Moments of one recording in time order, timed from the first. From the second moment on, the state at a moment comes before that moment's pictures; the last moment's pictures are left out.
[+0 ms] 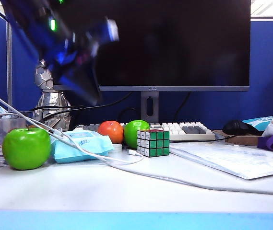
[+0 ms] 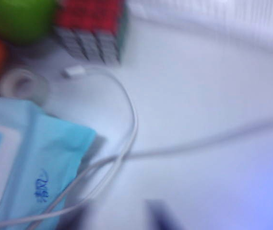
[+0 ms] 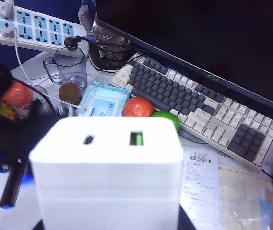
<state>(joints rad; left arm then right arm) -0.51 1.57 1.16 -0.46 0.23 0.39 0.59 1.22 1.64 -0.86 -0.03 -0.05</state>
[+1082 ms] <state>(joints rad) -0.51 1.85 1.16 -0.36 0.06 0.66 0.59 1.22 1.64 -0.86 -0.05 -0.05</state>
